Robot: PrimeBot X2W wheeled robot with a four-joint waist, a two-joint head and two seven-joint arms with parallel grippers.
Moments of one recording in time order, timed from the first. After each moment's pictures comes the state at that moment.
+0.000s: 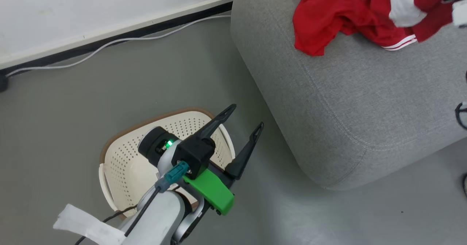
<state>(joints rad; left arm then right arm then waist) -0.35 0.13 -0.72 0.02 -0.35 -0.08 -0.11 -0.74 -0.41 0.17 0.27 0.61 0.05 -0.19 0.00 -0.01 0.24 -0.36</state>
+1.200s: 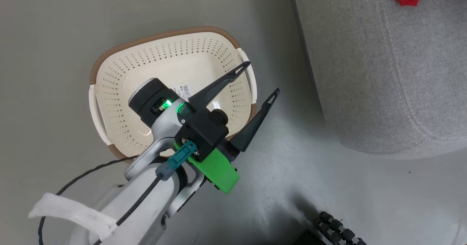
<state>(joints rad) -0.53 0.20 -0.75 -0.17 -0.27 -0.09 0.01 -0.97 -0.43 0.08 0.66 0.60 -0.08 -0.11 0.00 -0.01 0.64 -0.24</state>
